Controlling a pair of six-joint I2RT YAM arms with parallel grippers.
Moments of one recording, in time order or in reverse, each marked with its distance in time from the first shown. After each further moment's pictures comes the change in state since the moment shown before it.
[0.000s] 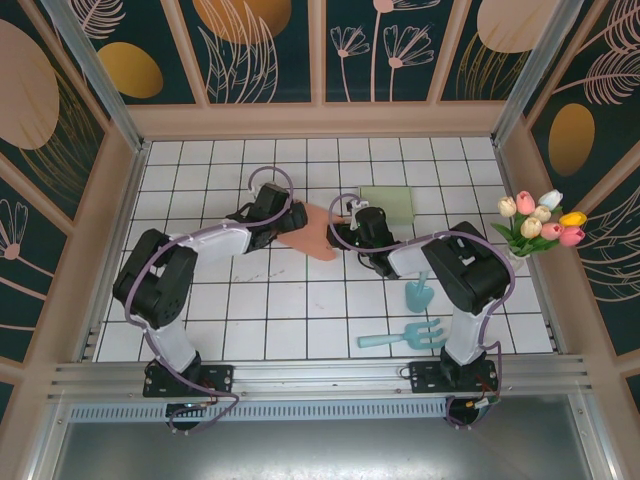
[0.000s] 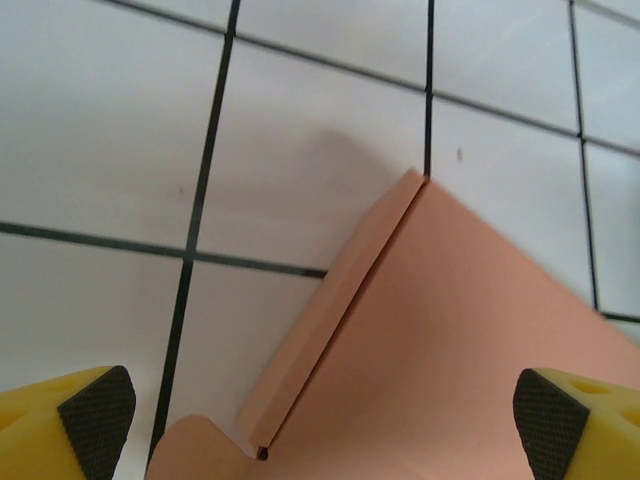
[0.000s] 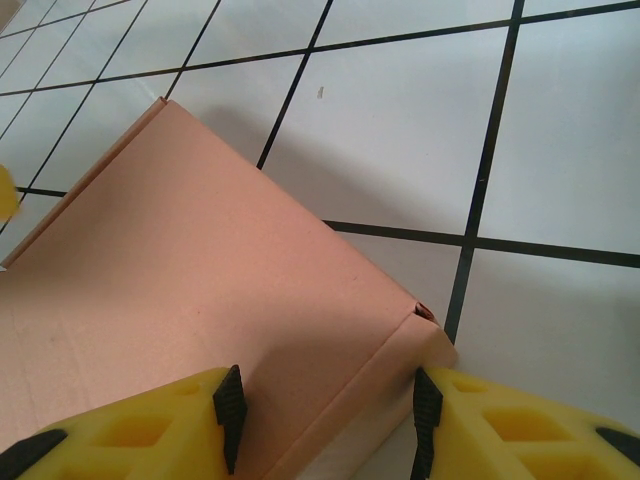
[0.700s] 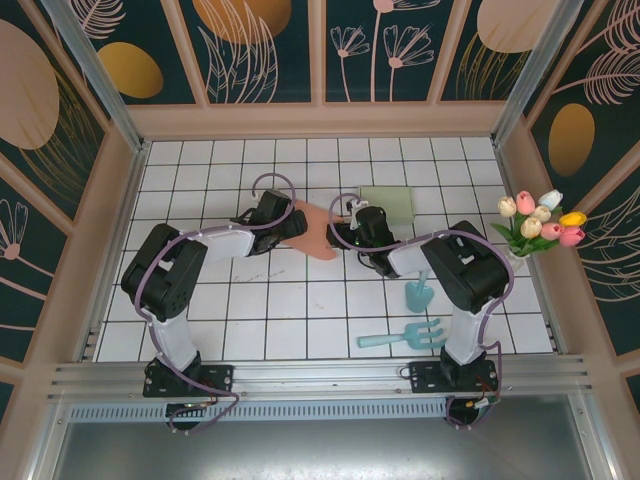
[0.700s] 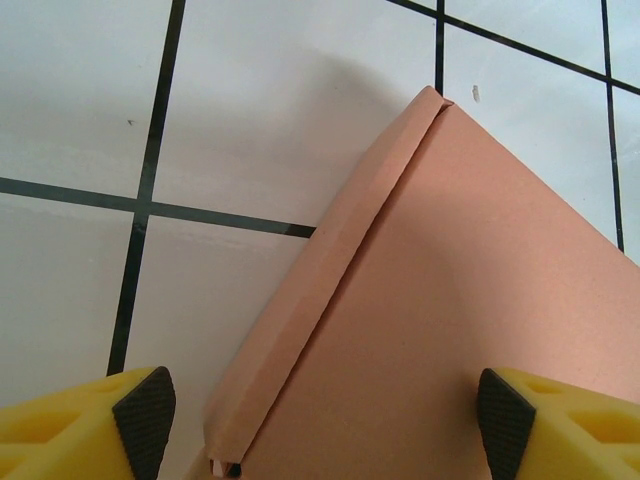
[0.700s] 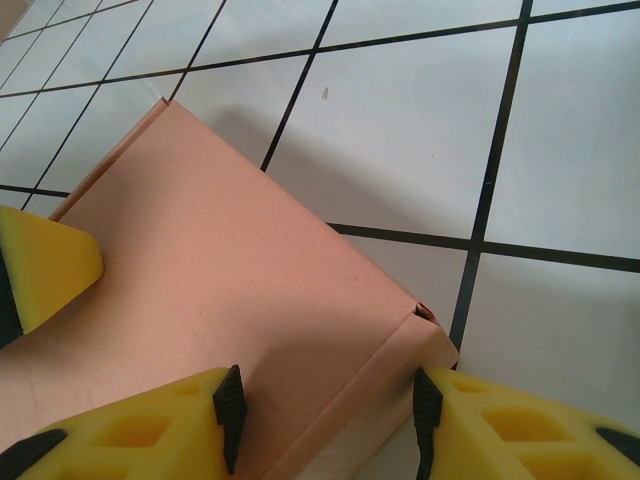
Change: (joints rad) left arm 0.000 0.058 -0.033 0.075 0.064 -0.020; right arm -0.006 0.010 0.004 0.010 -0.018 0.000
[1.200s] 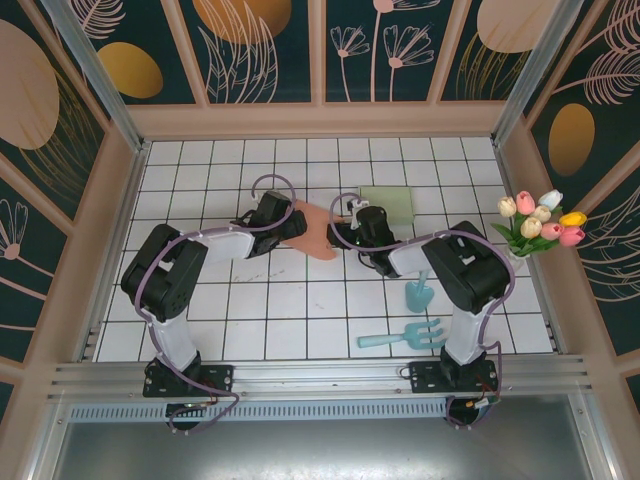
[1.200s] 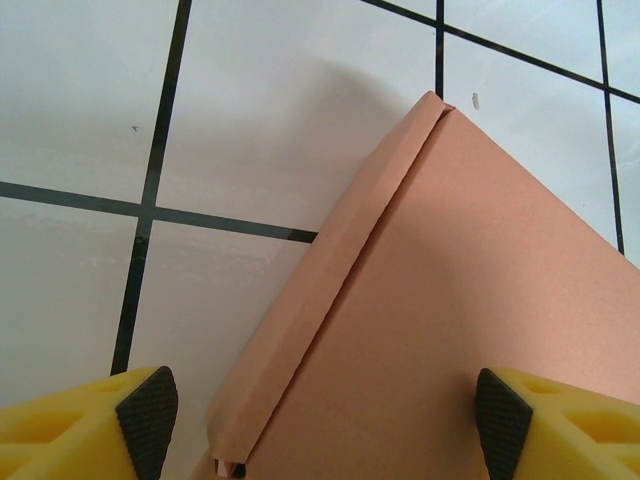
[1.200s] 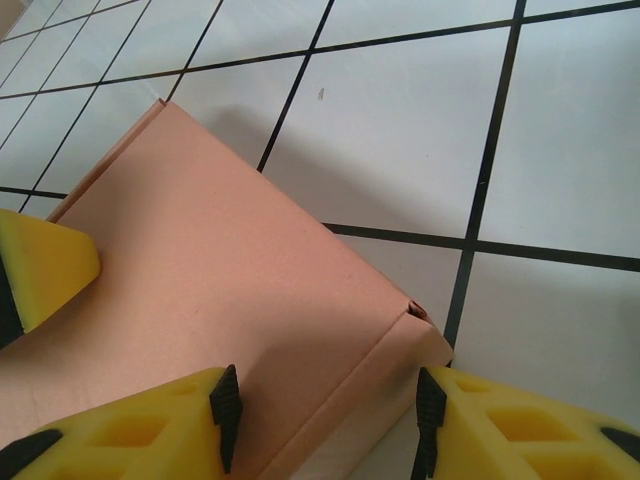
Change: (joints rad) left arm 0.000 -0.002 -0.023 0.038 -0.018 0.000; right arm -0.004 -0.013 -0.003 -0.012 0.000 0.005
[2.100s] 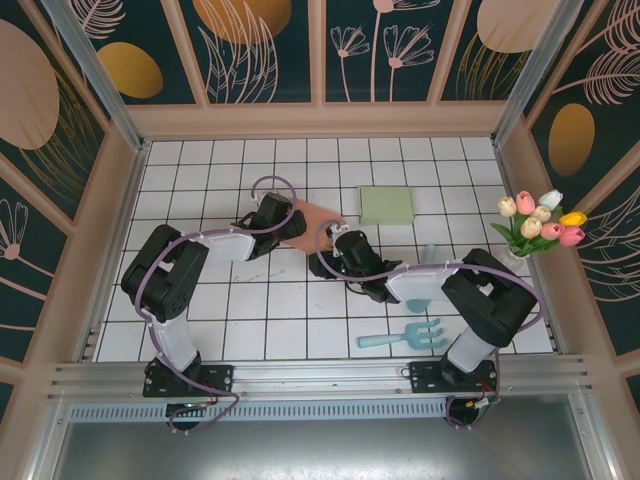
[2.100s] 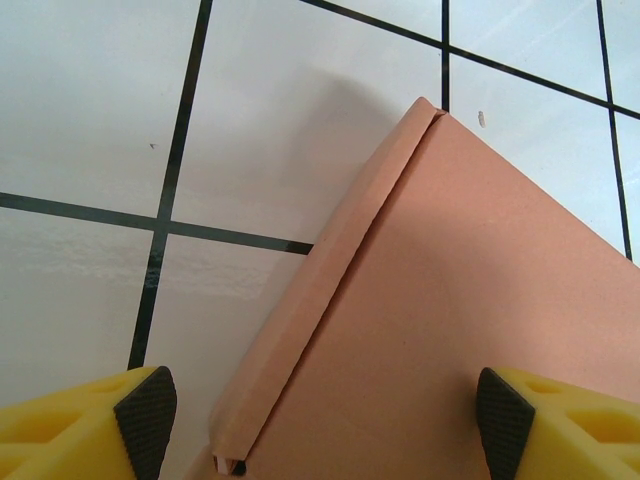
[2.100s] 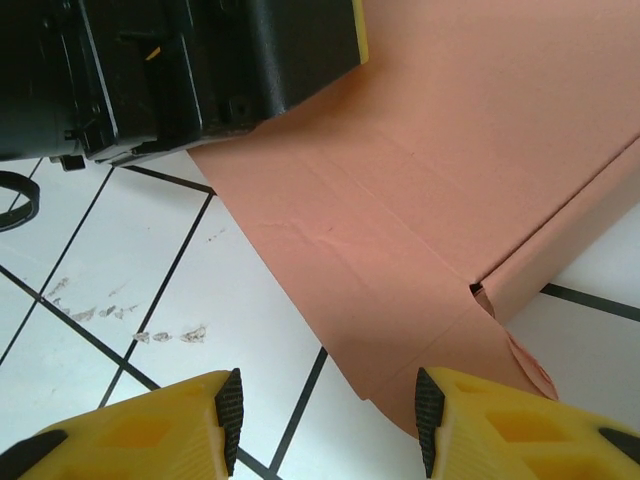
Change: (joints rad) left arm -0.008 -0.002 -0.016 0.032 -0.045 0.004; right arm 0.261 -0.223 -0.090 -0.187 0.090 0.085
